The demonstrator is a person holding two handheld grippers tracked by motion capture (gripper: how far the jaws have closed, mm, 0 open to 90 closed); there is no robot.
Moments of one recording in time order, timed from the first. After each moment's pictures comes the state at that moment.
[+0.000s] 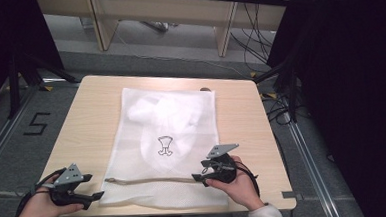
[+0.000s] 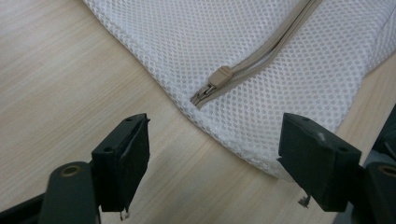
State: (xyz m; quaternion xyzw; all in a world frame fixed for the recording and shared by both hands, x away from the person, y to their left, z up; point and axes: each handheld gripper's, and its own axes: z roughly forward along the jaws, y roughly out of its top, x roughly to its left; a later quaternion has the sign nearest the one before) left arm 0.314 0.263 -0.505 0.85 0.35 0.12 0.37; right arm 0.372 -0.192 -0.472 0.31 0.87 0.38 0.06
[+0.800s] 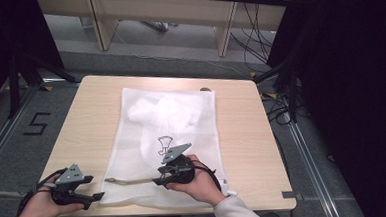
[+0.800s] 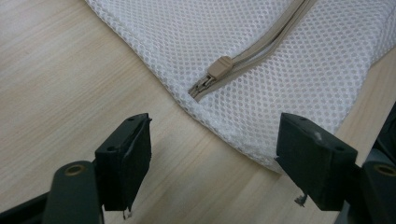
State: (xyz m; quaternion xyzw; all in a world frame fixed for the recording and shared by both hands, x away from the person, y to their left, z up) left arm 0.318 0.264 -0.508 0.86 0.34 0.10 0.37; right arm 0.373 -0.078 -0.472 0.19 0.91 0.37 0.01
